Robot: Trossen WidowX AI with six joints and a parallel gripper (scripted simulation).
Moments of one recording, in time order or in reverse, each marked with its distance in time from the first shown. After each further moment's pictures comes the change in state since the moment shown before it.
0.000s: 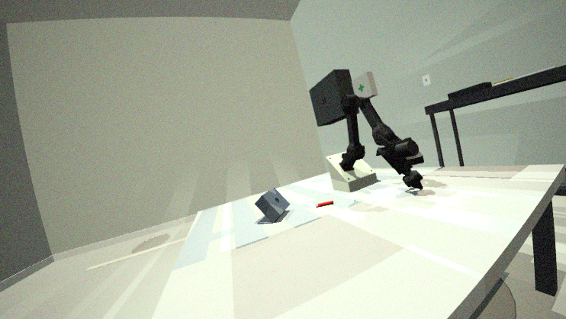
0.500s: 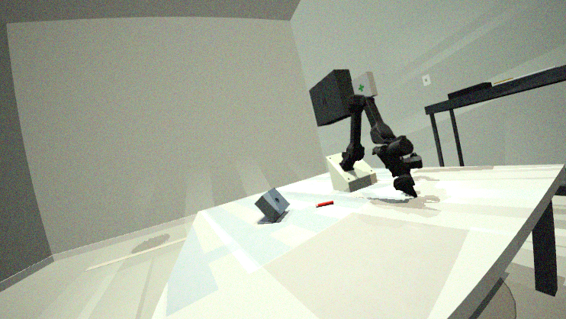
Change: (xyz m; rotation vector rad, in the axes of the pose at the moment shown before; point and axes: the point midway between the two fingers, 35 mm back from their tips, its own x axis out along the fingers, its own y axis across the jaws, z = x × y) arm -0.034 -0.070 -0.020 0.188 0.053 -0.242
